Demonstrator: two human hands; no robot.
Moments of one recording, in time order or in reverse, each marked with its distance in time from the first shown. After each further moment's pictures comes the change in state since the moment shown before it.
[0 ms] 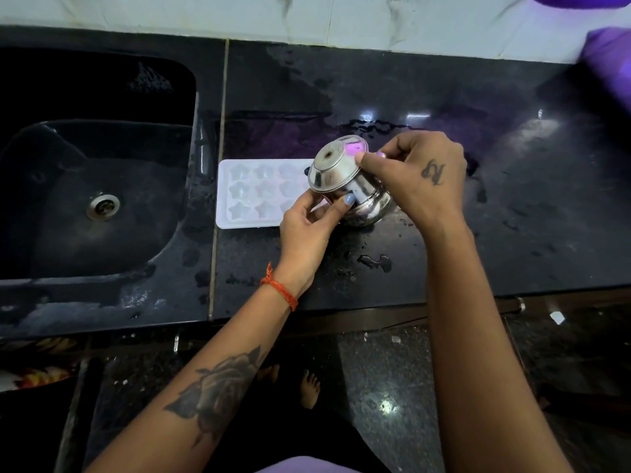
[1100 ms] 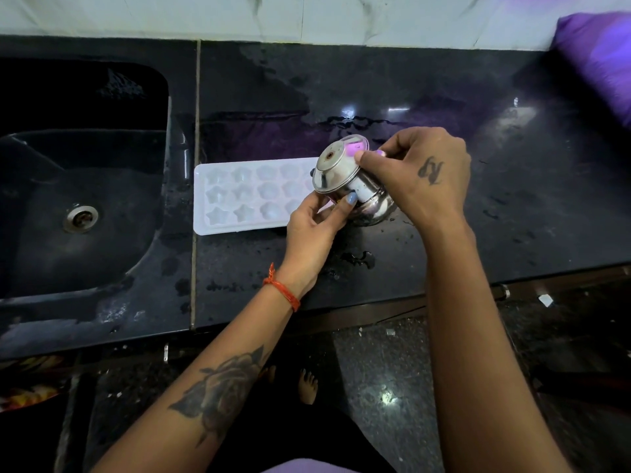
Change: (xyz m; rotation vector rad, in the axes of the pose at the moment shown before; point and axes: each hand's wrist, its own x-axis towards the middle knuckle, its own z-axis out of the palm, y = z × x) left_hand 0.000 -0.008 0.026 -0.028 -0.105 -0.059; right_hand 0.001 0.013 -0.020 -0.108 0.049 0.034
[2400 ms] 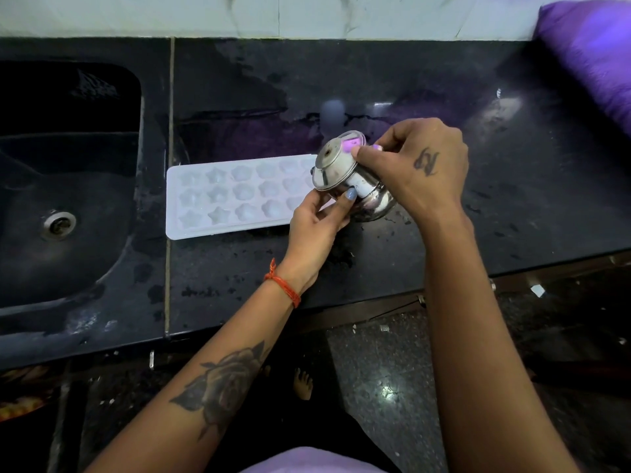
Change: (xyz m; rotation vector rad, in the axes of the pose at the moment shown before) left_hand 0.006 -0.008 0.031 0.029 -0.060 -0.028; right_hand 0.014 0.021 -0.014 -0.071 0.017 0.003
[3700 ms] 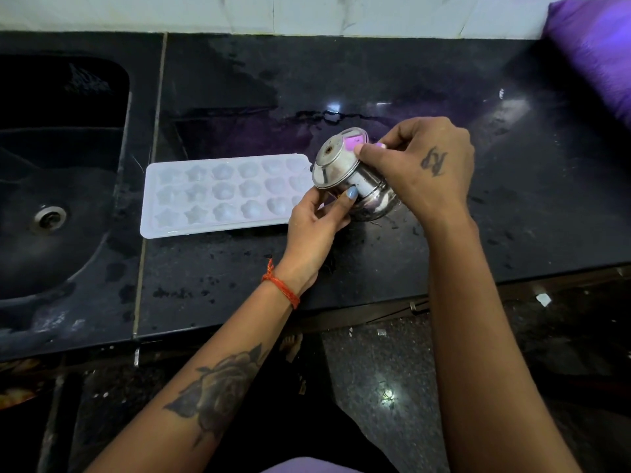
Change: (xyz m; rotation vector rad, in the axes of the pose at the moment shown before) left_hand 0.008 -0.009 0.028 -0.014 0.040 -0.003; right_hand 0.017 0.029 -0.011 0.077 -0.021 0.017
